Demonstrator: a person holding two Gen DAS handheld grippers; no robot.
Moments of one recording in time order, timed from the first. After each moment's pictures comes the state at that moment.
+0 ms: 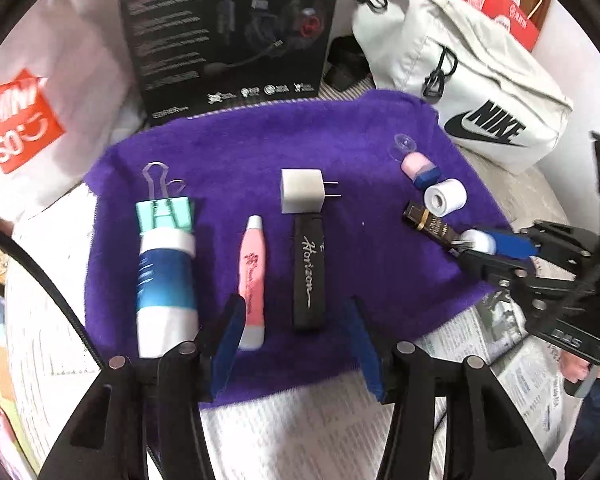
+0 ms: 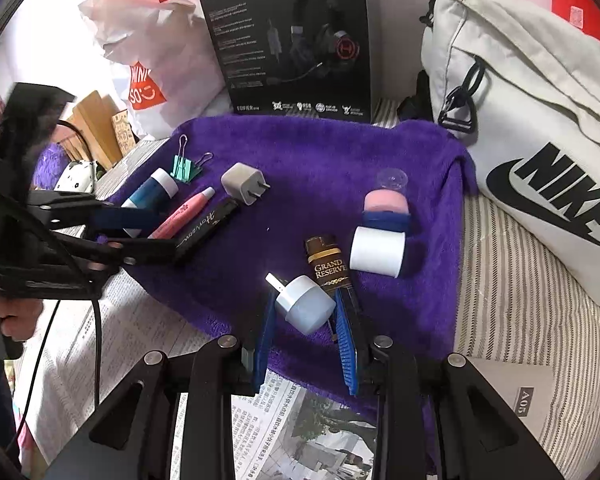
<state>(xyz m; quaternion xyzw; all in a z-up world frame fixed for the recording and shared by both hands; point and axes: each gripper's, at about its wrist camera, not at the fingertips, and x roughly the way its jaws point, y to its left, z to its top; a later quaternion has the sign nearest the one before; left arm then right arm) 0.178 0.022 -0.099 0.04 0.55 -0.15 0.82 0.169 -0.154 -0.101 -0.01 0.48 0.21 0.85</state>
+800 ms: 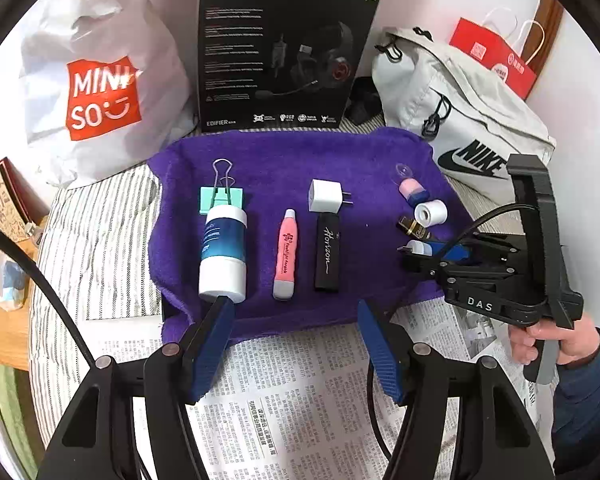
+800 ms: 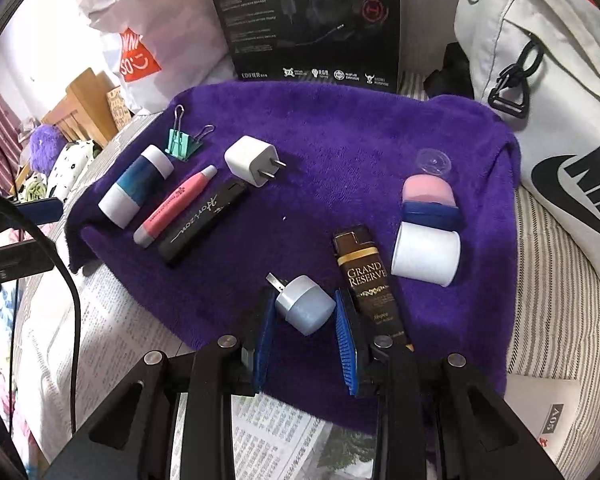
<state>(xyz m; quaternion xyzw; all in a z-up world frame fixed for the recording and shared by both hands) 0.134 0.062 -0.060 0.00 0.52 -0.12 0.84 0.192 -0.123 -0.123 -0.03 0.52 0.22 0.83</state>
